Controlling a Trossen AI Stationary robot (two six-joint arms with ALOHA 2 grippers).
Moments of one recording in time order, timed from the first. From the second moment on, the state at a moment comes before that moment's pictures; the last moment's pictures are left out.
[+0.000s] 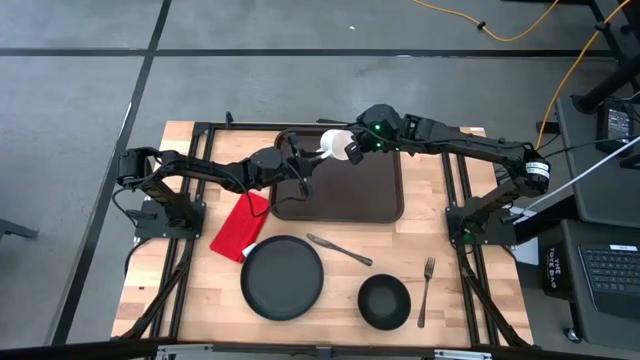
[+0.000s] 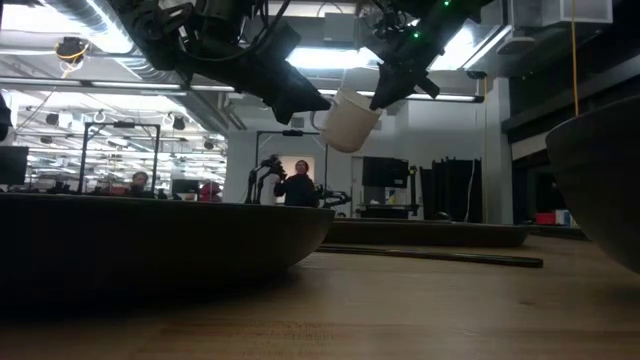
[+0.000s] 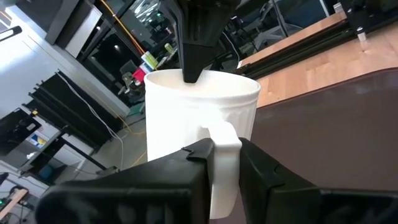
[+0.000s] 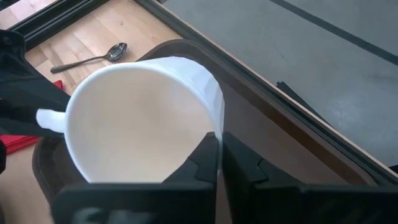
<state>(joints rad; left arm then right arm) 0.23 1.53 0.75 0.65 -0.30 0.60 -0.38 1.50 1.30 -0.54 0.21 0.33</state>
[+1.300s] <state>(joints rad) 0.33 1.40 0.74 0.52 -0.03 0.37 -0.38 1.34 1.19 -0.44 0.16 0.07</state>
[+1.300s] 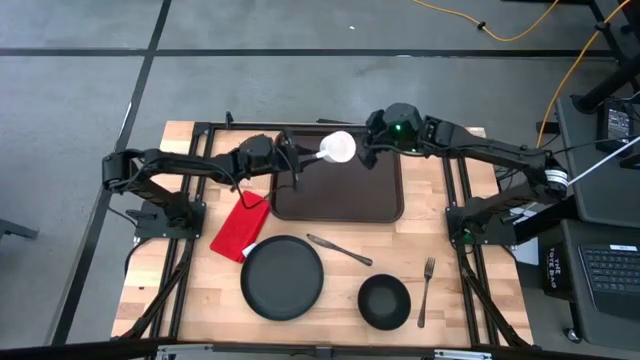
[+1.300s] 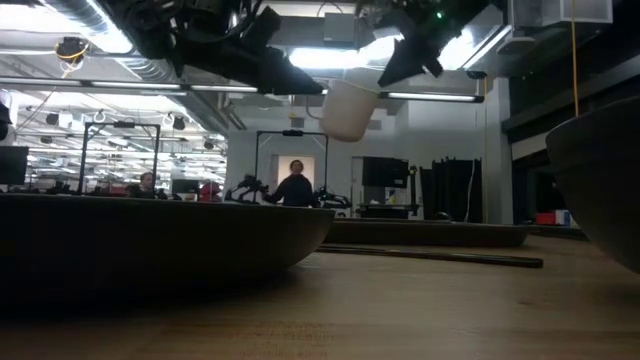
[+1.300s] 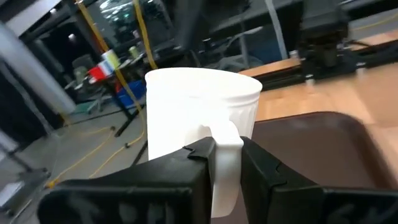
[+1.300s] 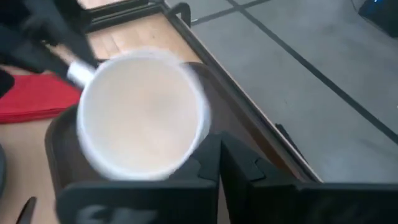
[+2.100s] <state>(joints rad) 0.67 1.41 0.74 0.49 0.39 0.28 -0.38 1.04 0.38 0.20 0.16 0.07</state>
